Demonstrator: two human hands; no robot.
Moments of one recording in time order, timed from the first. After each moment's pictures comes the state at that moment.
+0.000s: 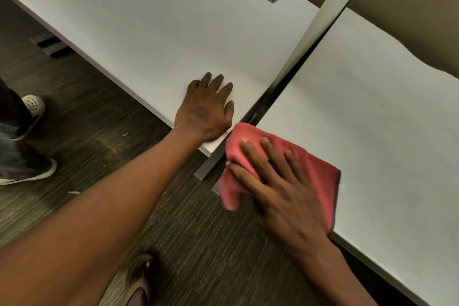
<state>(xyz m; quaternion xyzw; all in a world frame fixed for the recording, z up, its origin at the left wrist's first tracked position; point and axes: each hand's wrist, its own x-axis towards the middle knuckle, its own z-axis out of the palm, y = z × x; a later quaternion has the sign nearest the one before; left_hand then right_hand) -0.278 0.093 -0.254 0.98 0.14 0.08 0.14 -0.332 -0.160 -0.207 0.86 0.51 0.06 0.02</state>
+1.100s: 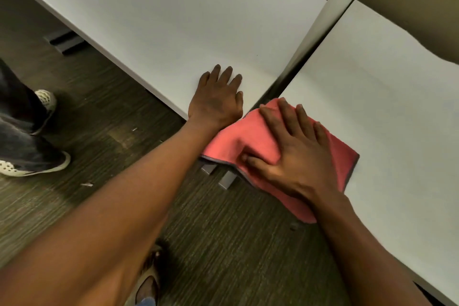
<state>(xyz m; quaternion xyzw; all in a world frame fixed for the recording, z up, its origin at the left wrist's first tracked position) -0.277 0.085 -0.249 0.98 0.15 0.09 0.13 -0.298 -0.136 -0.187 0.93 0.36 -0.03 -0.02</state>
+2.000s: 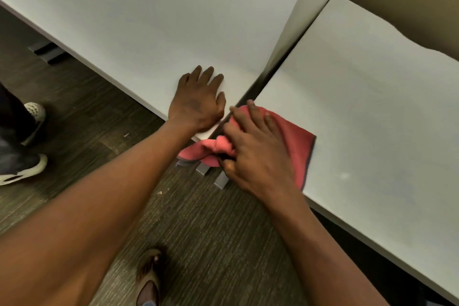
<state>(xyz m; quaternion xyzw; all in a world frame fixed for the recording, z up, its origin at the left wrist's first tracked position) -0.278 0.087 -0.249 0.98 0.14 0.08 0.13 -0.315 -0.107 -0.189 0.91 0.42 -0.02 -0.07</state>
